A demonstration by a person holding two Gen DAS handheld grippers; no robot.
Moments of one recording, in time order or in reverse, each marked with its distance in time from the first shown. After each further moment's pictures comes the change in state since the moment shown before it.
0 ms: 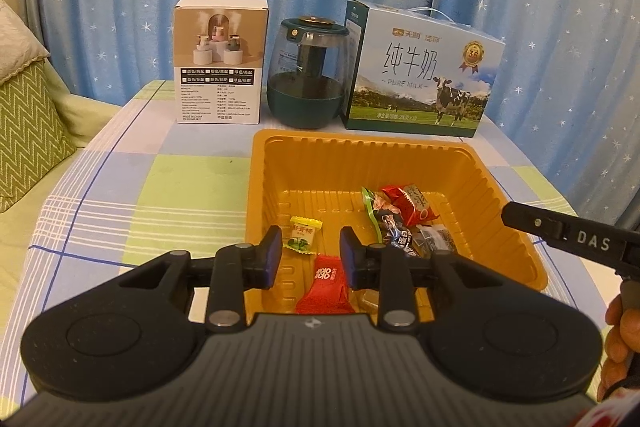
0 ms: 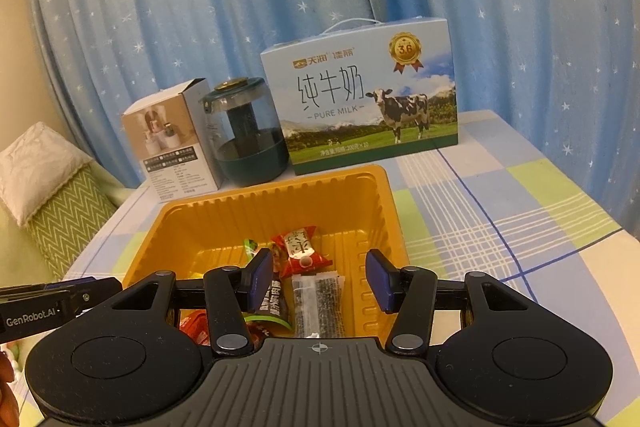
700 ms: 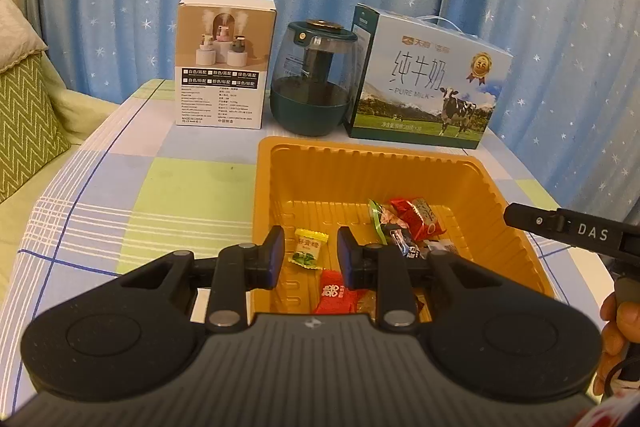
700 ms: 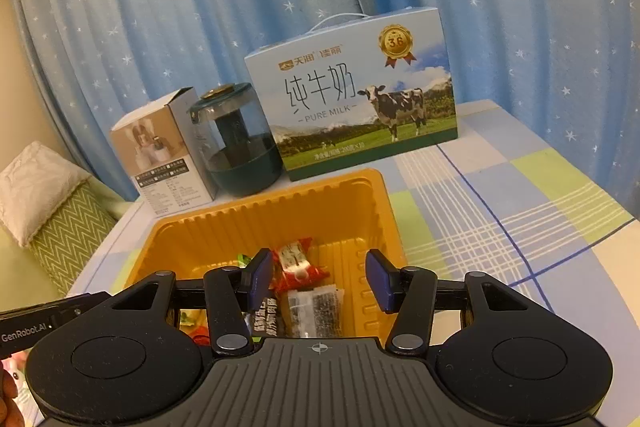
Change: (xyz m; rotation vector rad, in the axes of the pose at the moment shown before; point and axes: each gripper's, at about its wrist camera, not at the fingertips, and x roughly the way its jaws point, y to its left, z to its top) left arm 0.015 0.012 0.007 -0.027 -0.013 -0.026; right arm 0.022 -0.013 0.010 0.060 0.006 0.002
